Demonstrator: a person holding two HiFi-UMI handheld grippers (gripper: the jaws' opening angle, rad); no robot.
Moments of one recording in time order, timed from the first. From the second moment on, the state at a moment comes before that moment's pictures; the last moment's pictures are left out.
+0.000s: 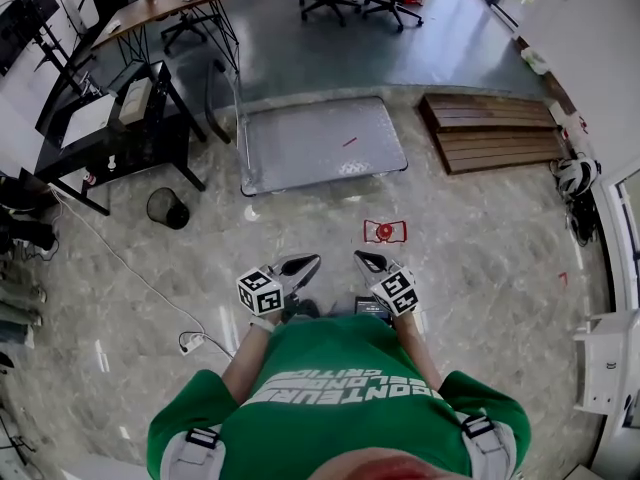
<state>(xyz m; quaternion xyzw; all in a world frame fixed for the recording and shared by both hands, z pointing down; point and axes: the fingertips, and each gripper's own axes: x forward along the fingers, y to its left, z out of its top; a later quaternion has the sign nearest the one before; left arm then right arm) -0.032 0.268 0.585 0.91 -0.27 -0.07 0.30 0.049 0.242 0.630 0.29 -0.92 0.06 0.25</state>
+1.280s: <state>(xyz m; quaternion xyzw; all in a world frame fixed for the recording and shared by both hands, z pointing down) -0.052 0.212 0.594 0.91 -0.27 -0.06 0.30 0.033 0.161 0.649 0.28 -0.92 0.09 0.25</state>
